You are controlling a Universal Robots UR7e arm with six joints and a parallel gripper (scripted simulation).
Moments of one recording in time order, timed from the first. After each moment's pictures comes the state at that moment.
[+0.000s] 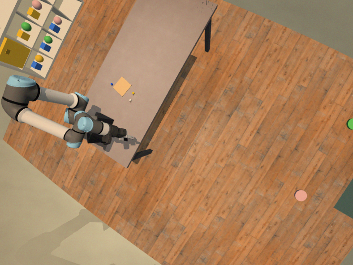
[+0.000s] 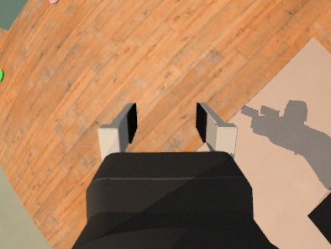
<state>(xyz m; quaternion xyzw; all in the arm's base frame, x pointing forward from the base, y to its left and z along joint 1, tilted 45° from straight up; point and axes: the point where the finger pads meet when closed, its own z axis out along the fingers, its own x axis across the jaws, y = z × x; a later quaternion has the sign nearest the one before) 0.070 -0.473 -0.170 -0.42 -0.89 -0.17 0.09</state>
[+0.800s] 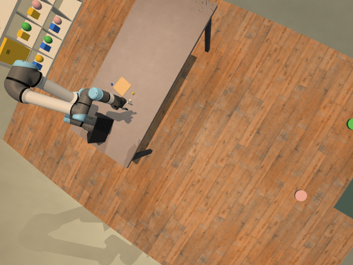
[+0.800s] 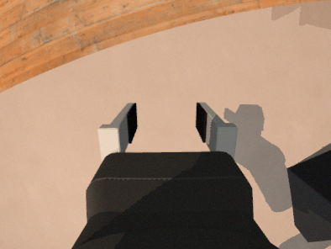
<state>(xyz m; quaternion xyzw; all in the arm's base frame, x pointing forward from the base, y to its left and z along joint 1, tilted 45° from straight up) 0.268 -0.259 -0.147 -0.18 -0.93 -0.31 0.03</state>
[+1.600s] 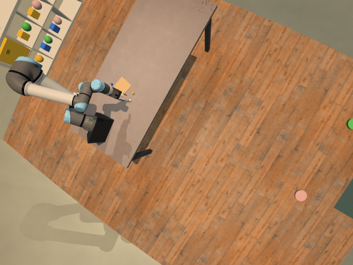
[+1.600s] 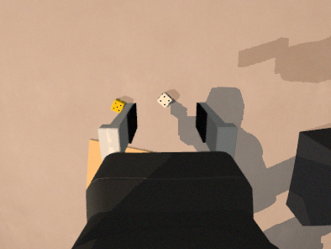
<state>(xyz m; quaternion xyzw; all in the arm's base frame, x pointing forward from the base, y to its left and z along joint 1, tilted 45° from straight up) 0.321 -0.108 -0.121 -0.05 -0.92 -0.38 0.01</state>
